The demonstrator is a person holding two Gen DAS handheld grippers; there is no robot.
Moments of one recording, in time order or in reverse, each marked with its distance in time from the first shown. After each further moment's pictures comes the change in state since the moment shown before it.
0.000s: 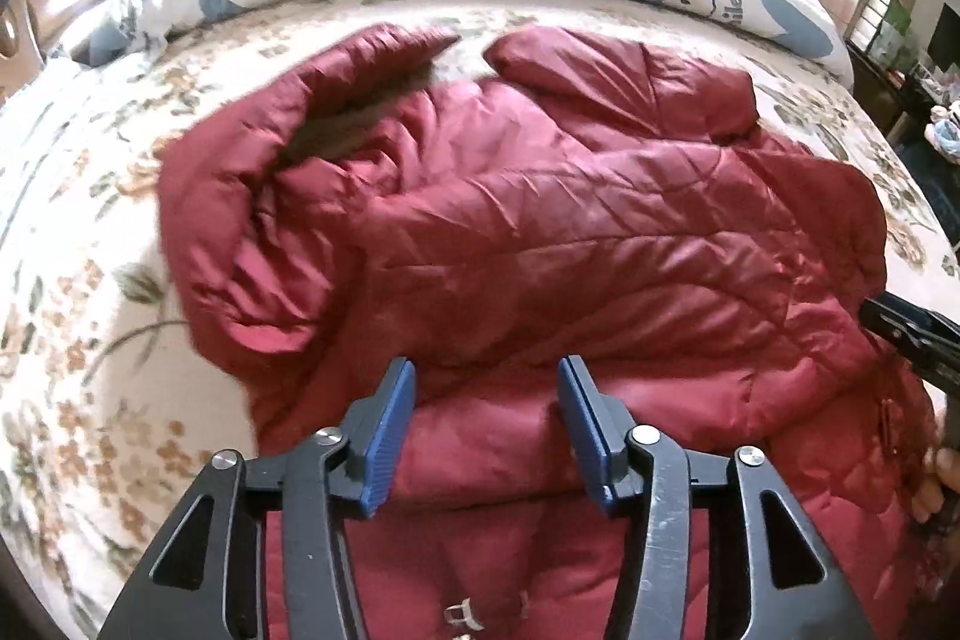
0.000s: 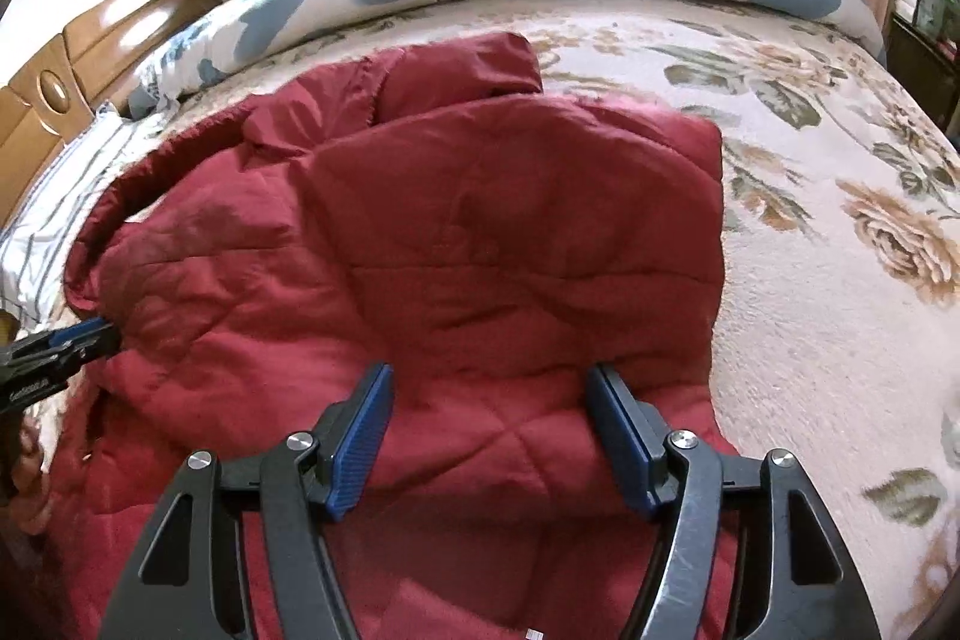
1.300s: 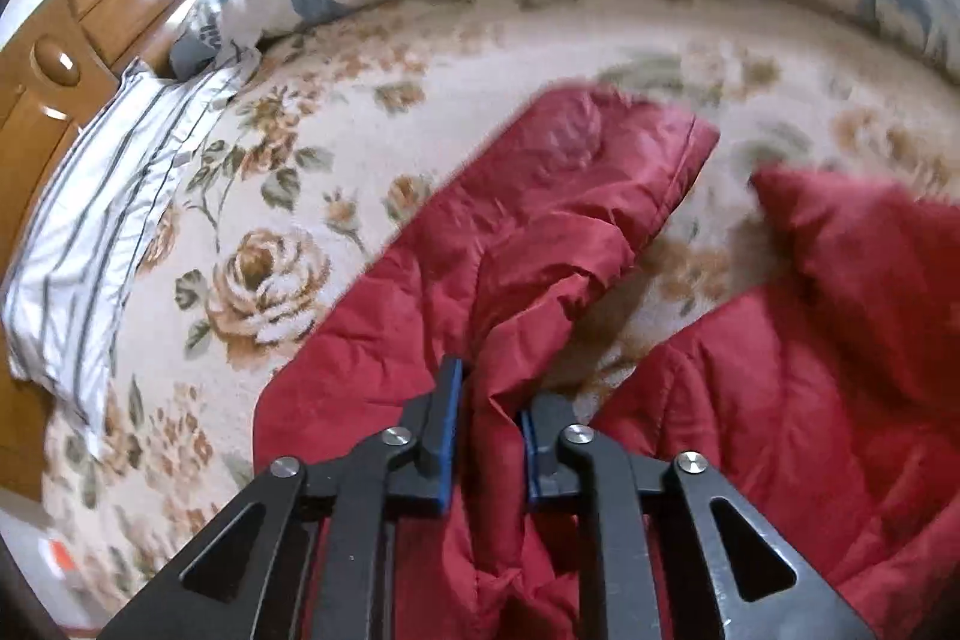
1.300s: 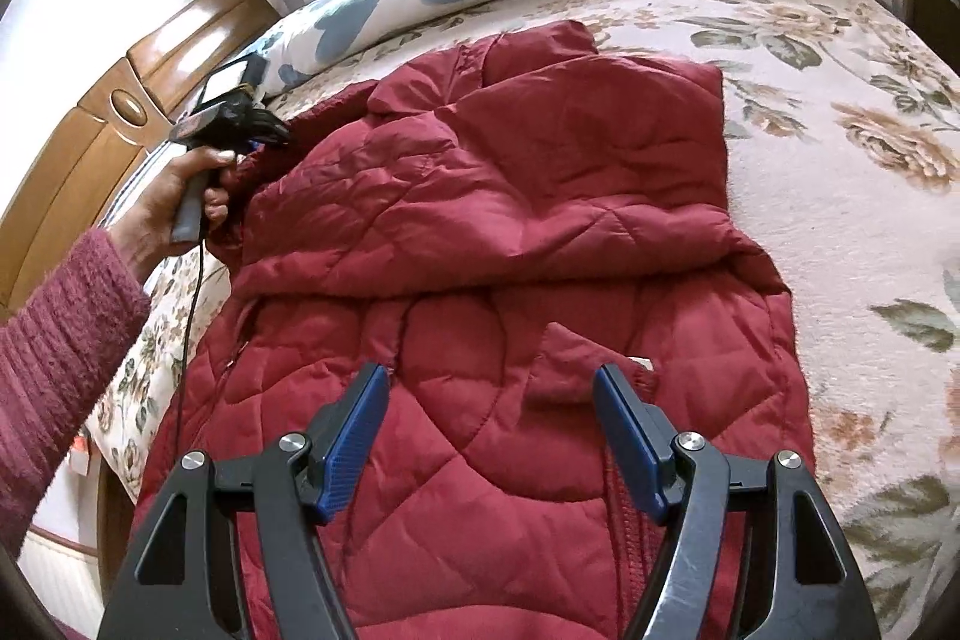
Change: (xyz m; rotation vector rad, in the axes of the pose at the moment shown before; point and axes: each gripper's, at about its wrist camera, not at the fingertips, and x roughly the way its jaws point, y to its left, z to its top) left arm 0.111 0.036 0.164 -0.086 0.105 0.346; right arm -0.085 0.021 -0.062 0.072 0.030 0.184
